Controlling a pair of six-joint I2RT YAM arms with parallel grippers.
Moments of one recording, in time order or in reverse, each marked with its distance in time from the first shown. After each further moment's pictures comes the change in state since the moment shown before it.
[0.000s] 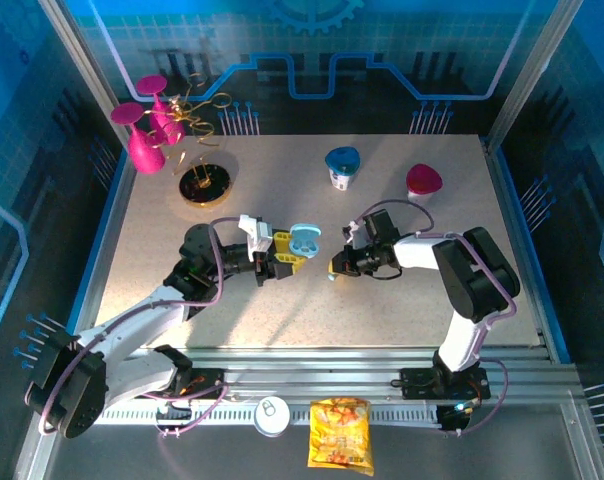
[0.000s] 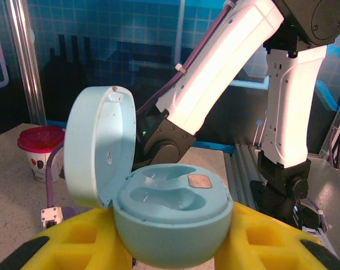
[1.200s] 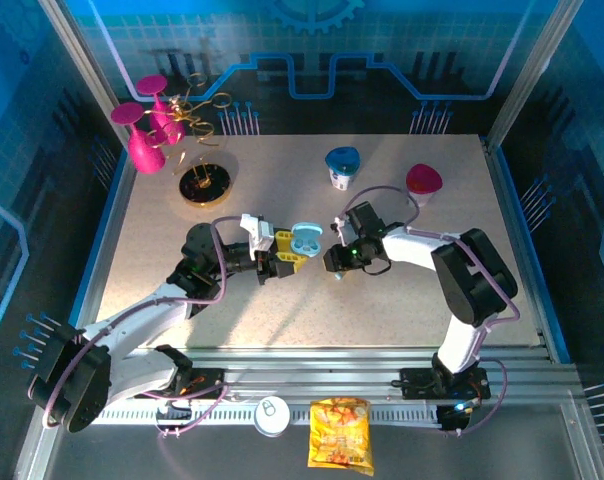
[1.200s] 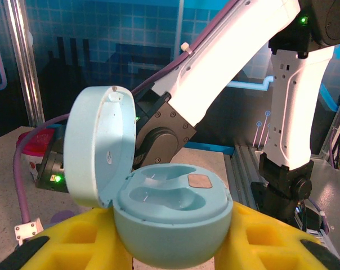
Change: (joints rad) left arm 0.000 0.034 0.000 0.051 0.007 -0.008; right arm 0.098 -0.011 0.142 -0.203 0.261 -0.199
